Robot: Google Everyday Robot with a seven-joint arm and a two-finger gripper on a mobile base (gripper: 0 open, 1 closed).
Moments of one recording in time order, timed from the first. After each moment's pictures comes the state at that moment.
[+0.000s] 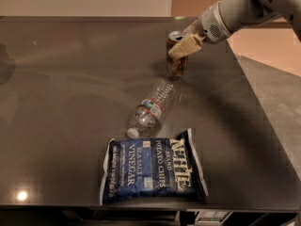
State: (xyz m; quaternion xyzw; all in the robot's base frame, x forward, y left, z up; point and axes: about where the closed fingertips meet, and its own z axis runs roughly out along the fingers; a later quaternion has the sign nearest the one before) arm 0.670 -0.093 0.931 -0.53 0.74 0.19 0.37
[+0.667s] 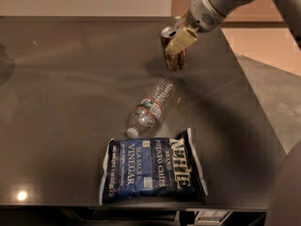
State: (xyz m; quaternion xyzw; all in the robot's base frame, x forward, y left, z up) arm 0.664 -0.073 0.948 -0.61 0.71 0.13 0.32
